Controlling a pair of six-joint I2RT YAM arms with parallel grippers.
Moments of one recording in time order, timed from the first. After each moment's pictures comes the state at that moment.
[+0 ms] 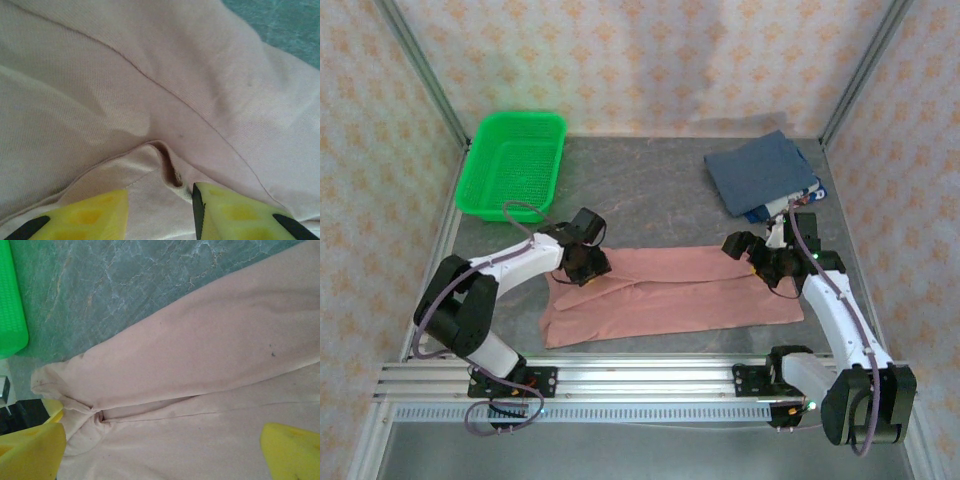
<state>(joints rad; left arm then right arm) -0.48 1.57 0.92 -0.63 0.12 -0.97 0.01 1.01 0.74 -0.72 -0.50 0.56</state>
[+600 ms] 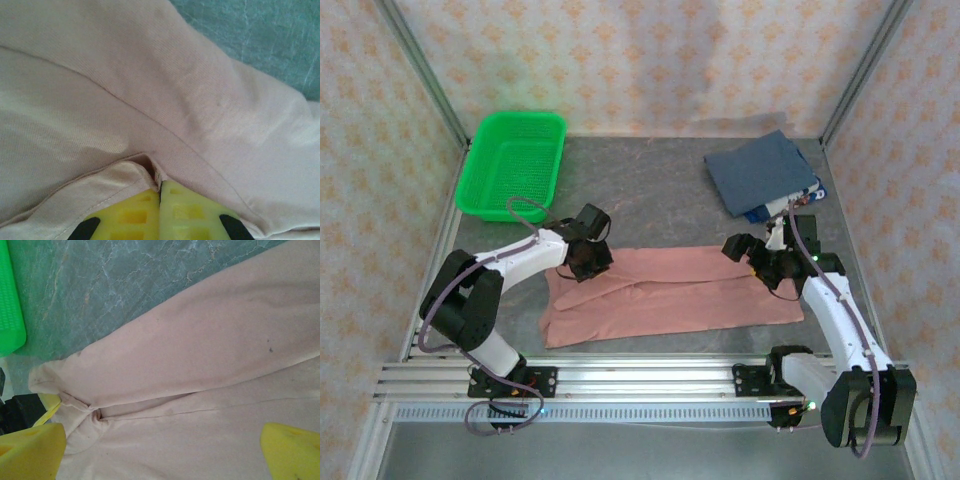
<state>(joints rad) -0.49 1.60 0.97 -0.62 0.10 -0.99 0.01 1.00 0.72 -0.72 -0.50 0.56</state>
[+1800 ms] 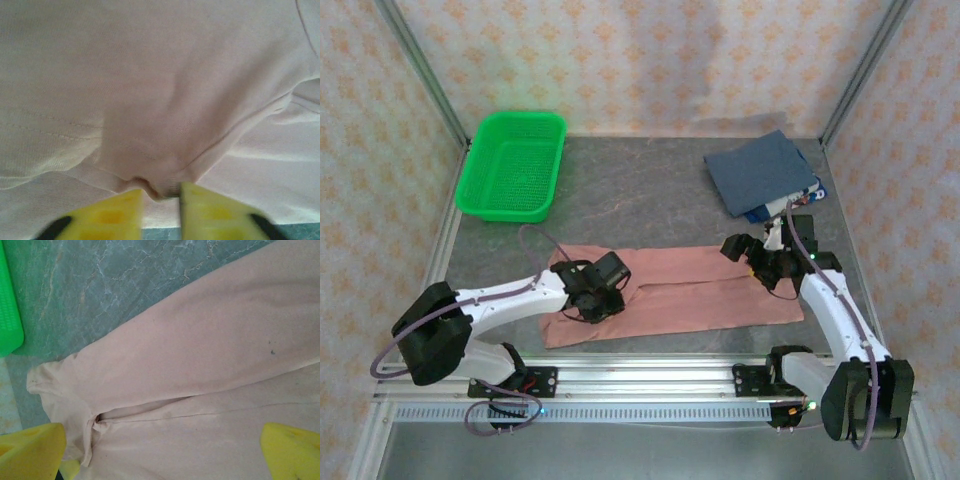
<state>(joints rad) -0.85 1.38 0.78 -0.67 0.04 -1.32 0.01 1.04 0.70 -0.68 -0.51 0.56</state>
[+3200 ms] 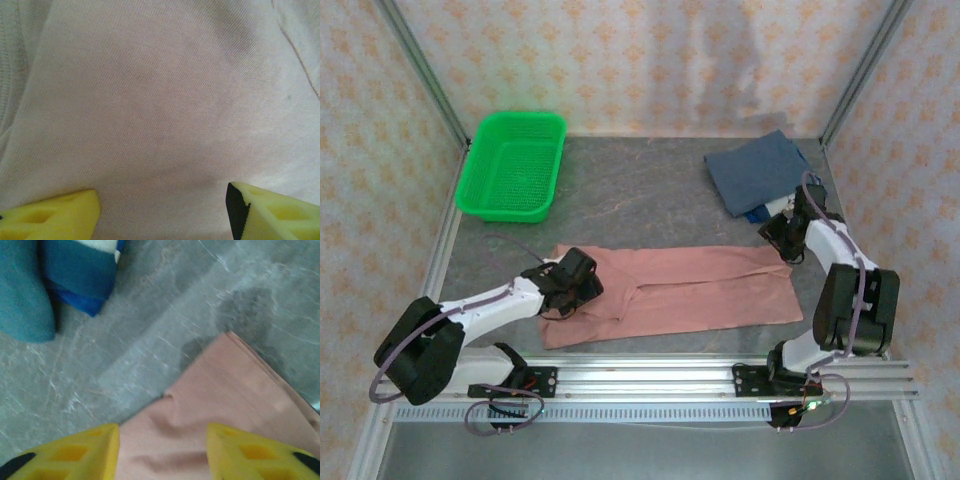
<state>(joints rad) -0.59 1.26 0.54 -0.44 -0.11 -1.15 -0.17 1.53 0.97 -0.60 -0.21 0.64</state>
